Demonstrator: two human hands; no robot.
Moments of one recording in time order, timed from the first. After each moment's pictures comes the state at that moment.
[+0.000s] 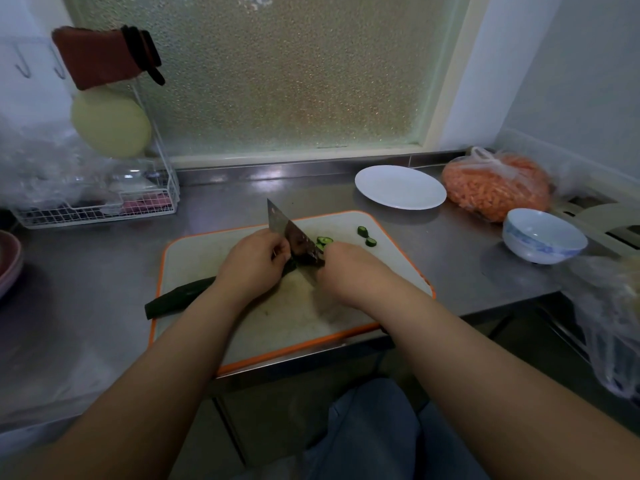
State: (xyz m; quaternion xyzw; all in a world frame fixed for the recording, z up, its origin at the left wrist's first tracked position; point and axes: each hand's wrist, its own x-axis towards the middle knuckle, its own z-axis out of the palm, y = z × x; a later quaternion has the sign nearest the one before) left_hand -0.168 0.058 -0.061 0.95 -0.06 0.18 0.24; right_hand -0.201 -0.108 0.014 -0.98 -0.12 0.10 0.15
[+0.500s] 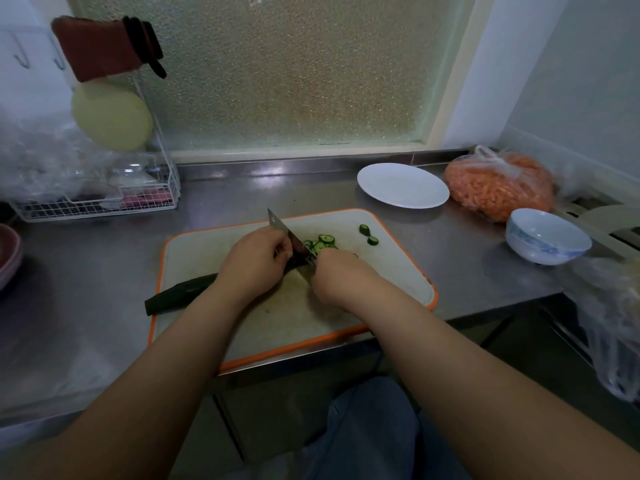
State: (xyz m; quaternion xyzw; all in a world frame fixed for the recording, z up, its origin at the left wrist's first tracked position) left_hand -0.169 0.058 -0.062 0.95 -0.07 0.18 0.24; right_hand -0.196 -0.095 -0.001 -0.98 -0.11 0.13 0.13
